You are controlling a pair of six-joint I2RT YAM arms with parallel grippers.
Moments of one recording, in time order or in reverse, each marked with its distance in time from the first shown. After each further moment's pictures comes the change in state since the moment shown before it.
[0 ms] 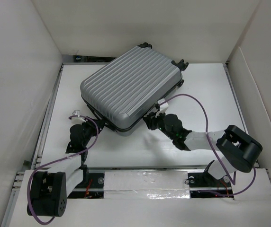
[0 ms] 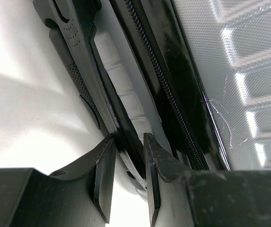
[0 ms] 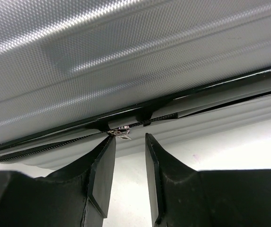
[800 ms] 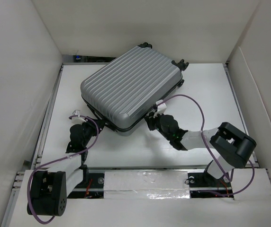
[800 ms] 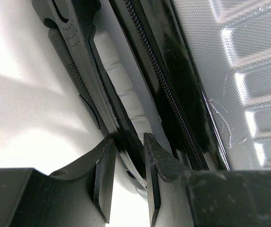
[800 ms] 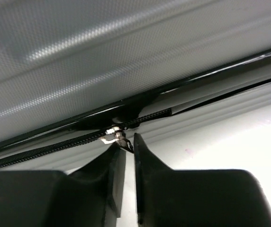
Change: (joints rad) left arm 0.000 0.008 0.000 0.009 0.006 0.000; right arm 0.023 0.068 0.021 -0.003 0.119 0.000
